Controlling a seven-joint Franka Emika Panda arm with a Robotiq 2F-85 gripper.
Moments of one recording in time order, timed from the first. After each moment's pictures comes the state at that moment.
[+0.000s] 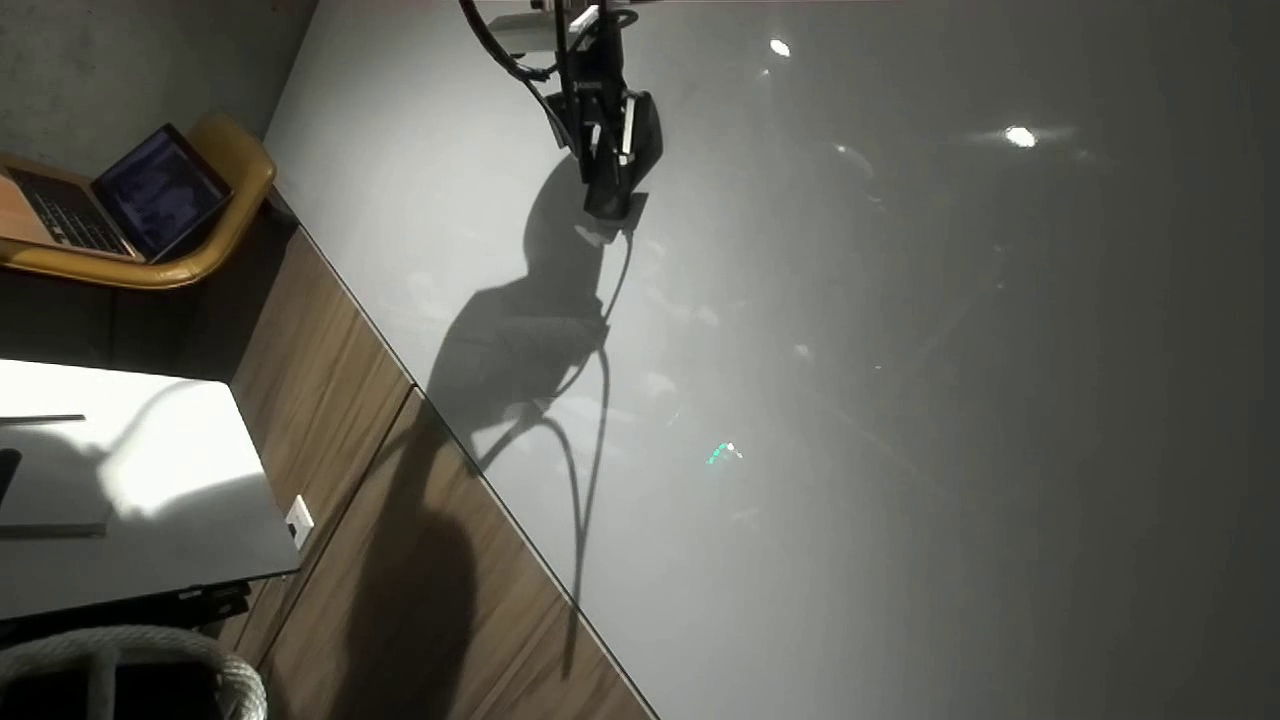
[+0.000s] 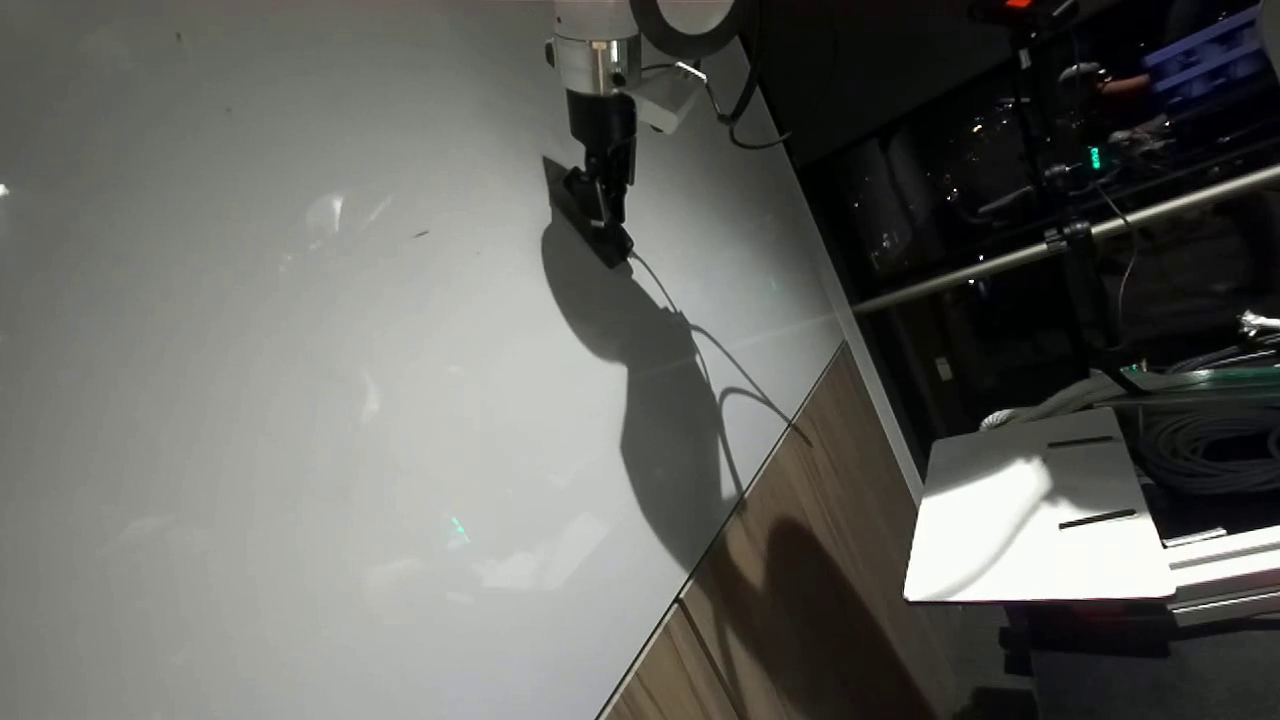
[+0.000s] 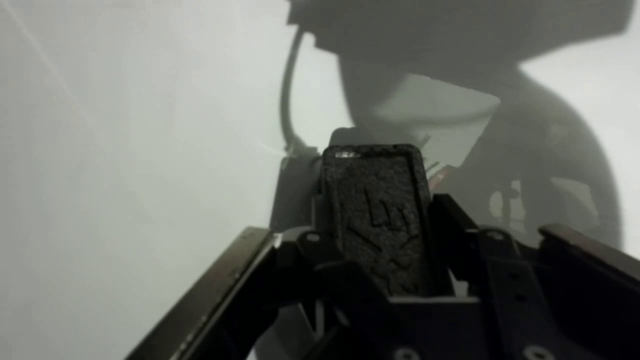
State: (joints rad) arm -0.02 -0.17 0.12 -2.04 -0.55 2.48 0.28
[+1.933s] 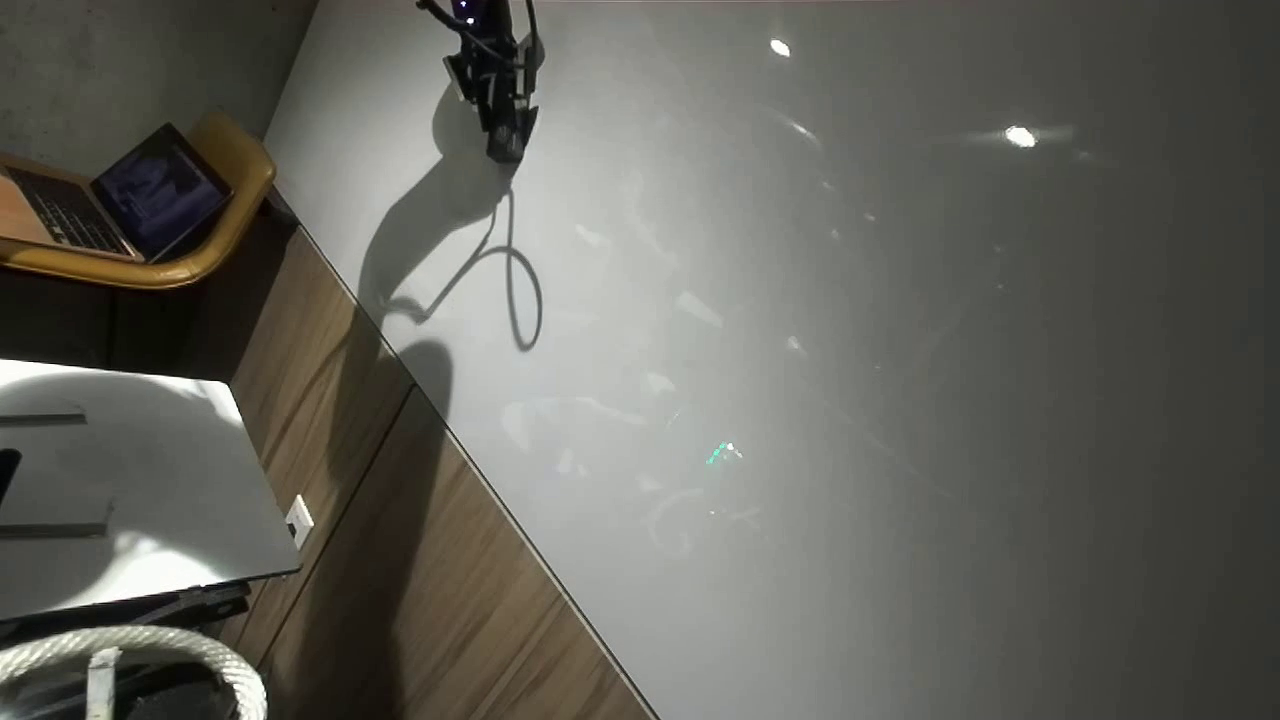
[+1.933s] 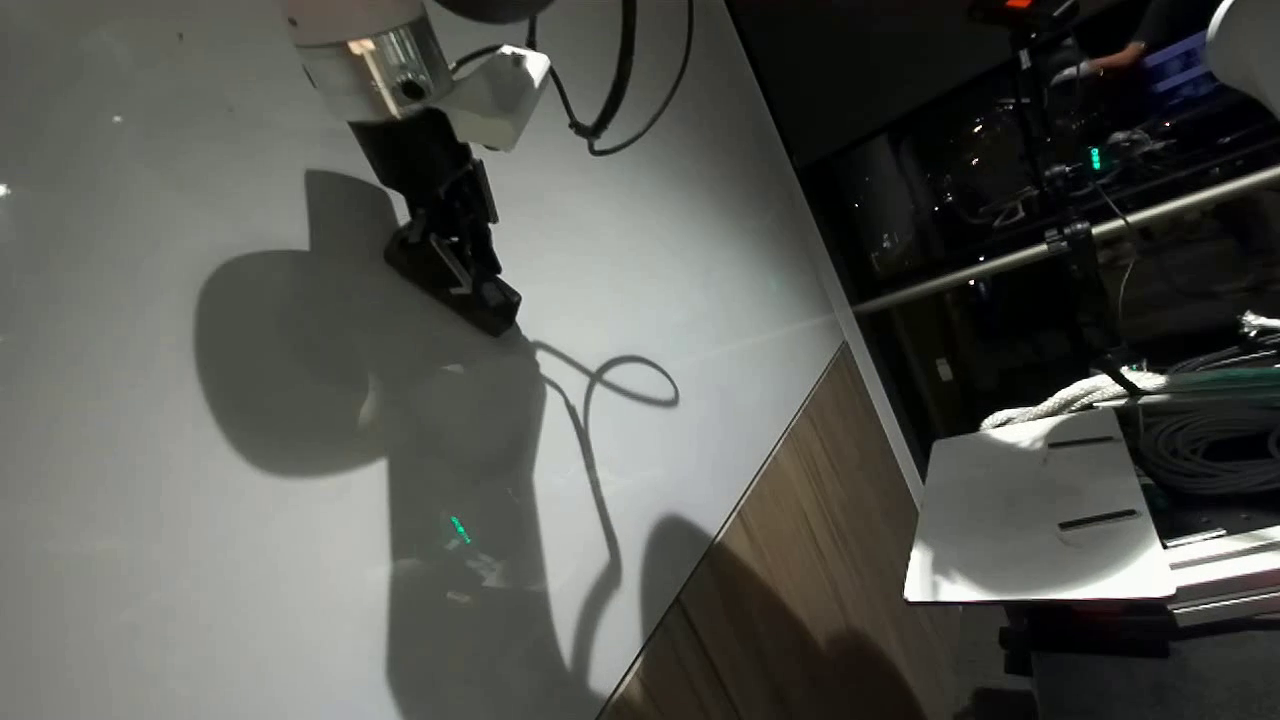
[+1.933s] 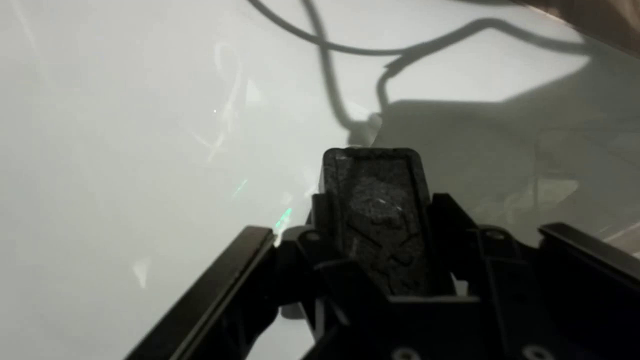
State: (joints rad) arm 0.37 0.21 0.24 -1.52 -0.75 1.92 0.43
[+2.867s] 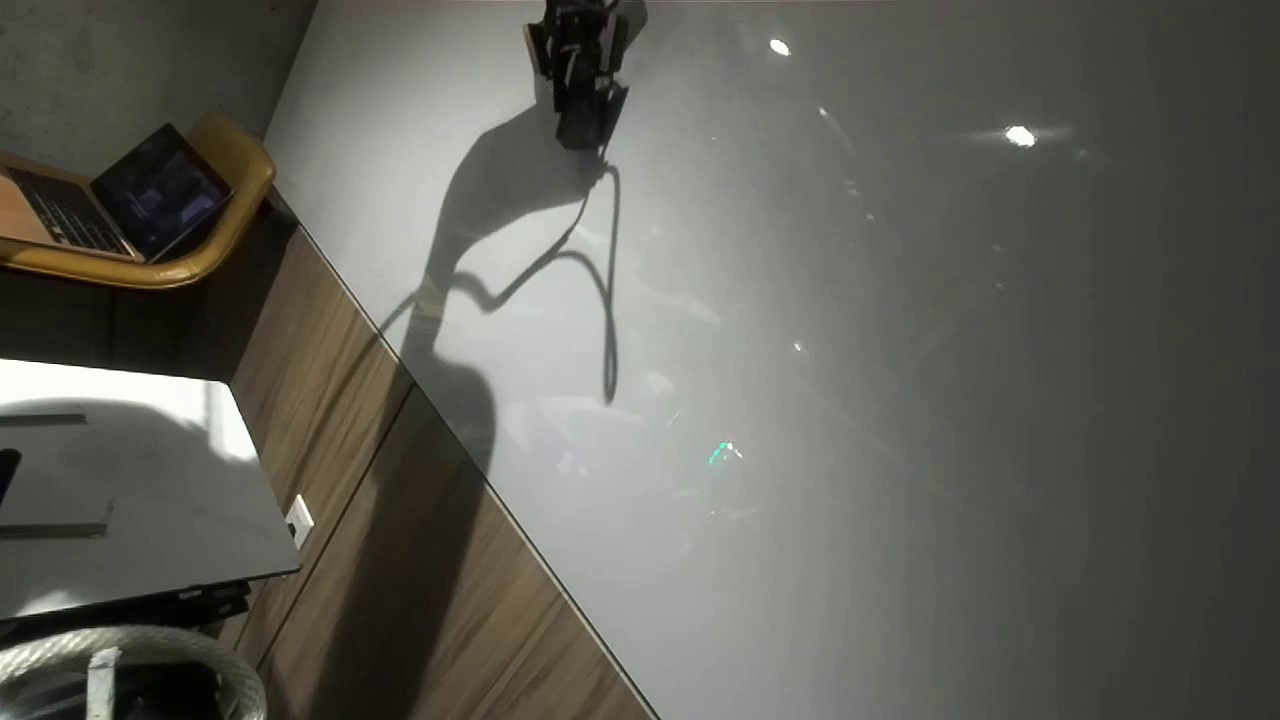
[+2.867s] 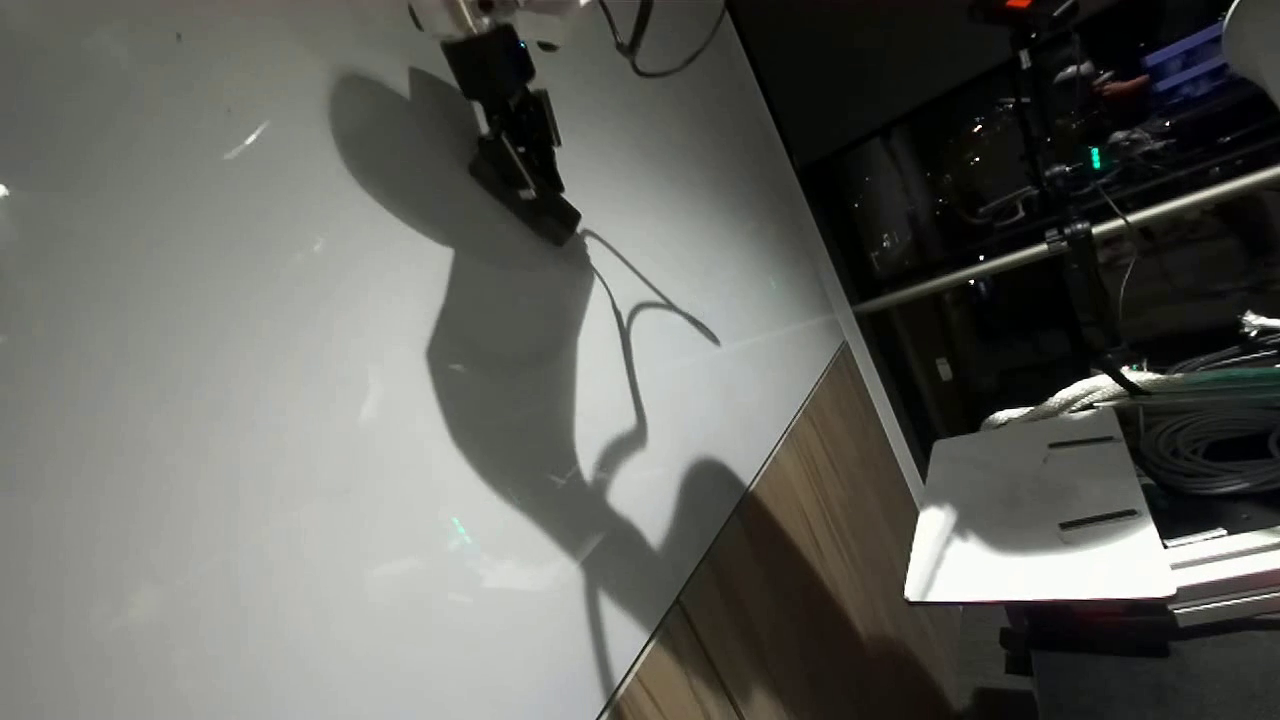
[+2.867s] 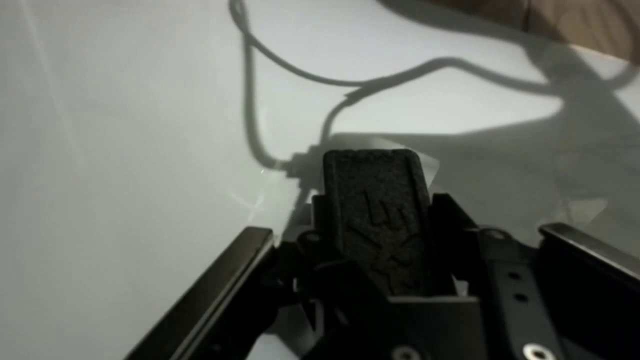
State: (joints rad) arm 0.22 0.07 0.15 -1.52 -0.52 1.84 0.21
